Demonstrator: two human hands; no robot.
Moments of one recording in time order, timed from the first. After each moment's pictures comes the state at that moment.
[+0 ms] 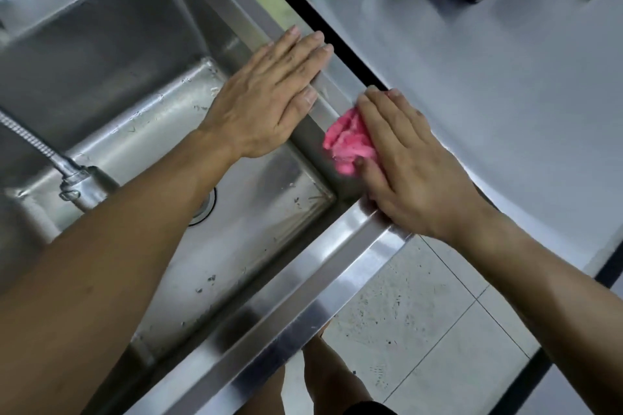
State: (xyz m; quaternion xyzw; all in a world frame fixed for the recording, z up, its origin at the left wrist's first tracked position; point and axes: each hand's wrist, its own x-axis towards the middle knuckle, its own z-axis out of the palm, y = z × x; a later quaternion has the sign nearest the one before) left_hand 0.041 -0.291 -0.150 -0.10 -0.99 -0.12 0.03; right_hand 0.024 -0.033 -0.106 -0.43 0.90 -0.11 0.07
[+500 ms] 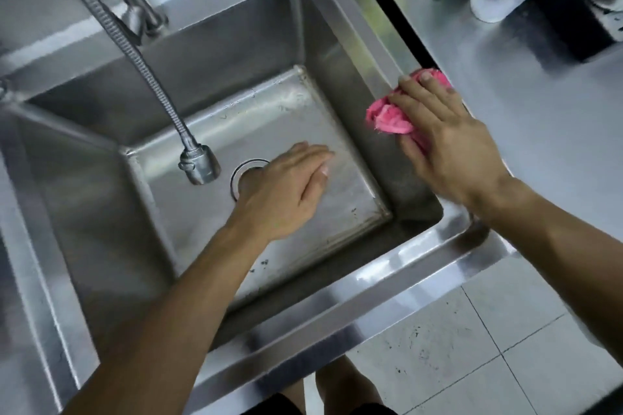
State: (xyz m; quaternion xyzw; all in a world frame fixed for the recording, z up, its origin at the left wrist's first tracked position) left_hand 0.175 -0.296 -0.132 0.16 -0.93 -0.32 -0.04; right_hand -0.020 -0.114 -0.111 -0.51 0.85 -0.14 0.04
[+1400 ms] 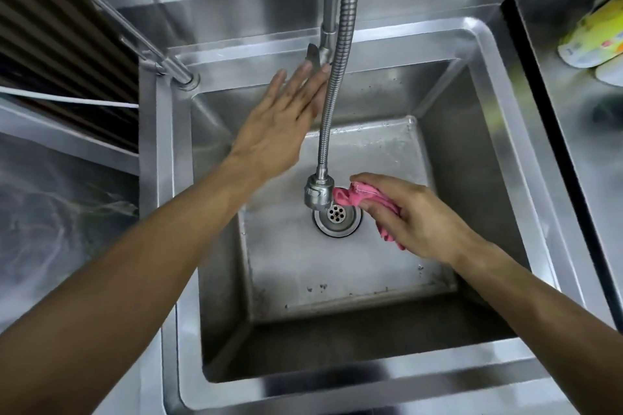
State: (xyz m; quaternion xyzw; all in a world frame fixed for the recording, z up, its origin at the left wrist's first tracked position) left_hand 0.229 -0.501 -0.118 0.20 -0.97 0.11 -0.04; right_hand 0.067 -0.272 -0.112 -0.58 0.67 -0.28 0.37
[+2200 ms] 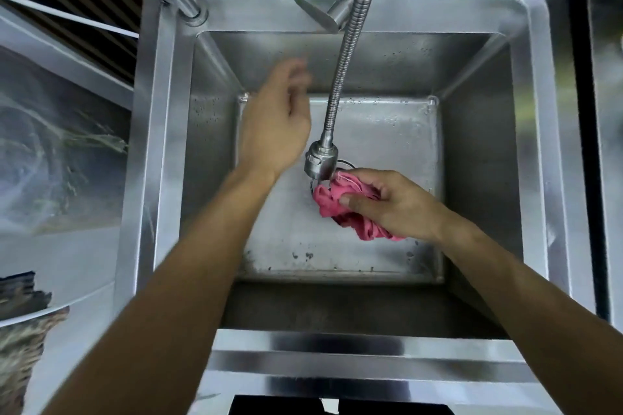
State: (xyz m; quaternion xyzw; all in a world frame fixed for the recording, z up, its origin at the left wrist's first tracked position) left_hand 0.235 -0.432 -0.110 0.53 -0.72 -0.39 0.24; right_hand 0.065 -0.284 -0.147 -0.42 0.56 -0.28 0.66
